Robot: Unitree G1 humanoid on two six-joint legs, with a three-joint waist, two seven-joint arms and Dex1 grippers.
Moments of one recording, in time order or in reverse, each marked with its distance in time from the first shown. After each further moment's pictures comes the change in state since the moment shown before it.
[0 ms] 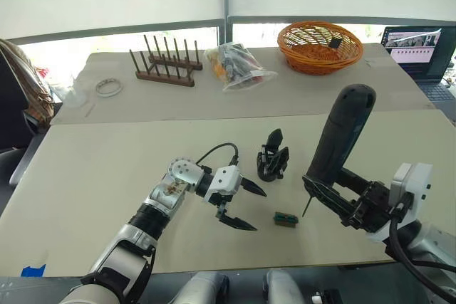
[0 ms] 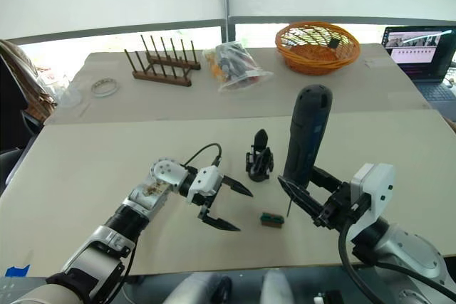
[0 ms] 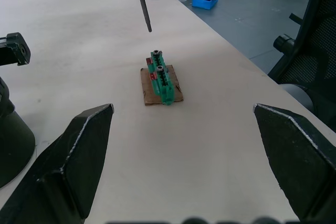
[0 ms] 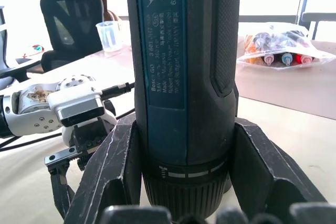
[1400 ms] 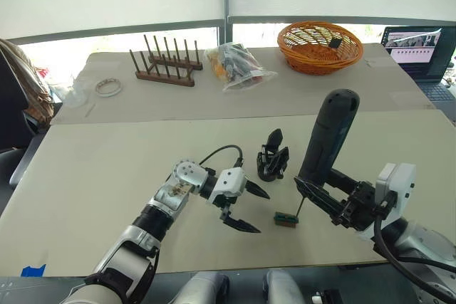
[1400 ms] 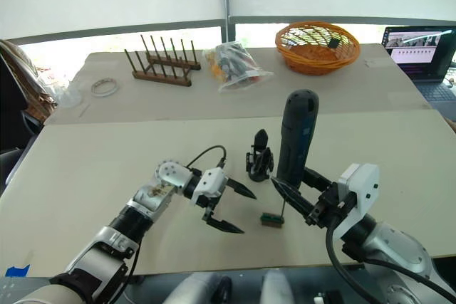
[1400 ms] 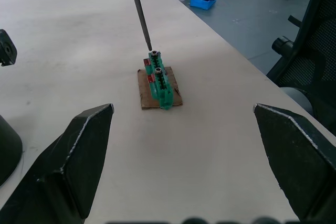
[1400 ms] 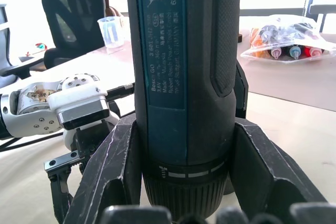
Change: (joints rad) left arm 0.002 -0.028 -0.015 0.000 0.019 0.029 0.012; right arm -0.031 0.016 0.065 0.023 -0.053 -0.001 -0.012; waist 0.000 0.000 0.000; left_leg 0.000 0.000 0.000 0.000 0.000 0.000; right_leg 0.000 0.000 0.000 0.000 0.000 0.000
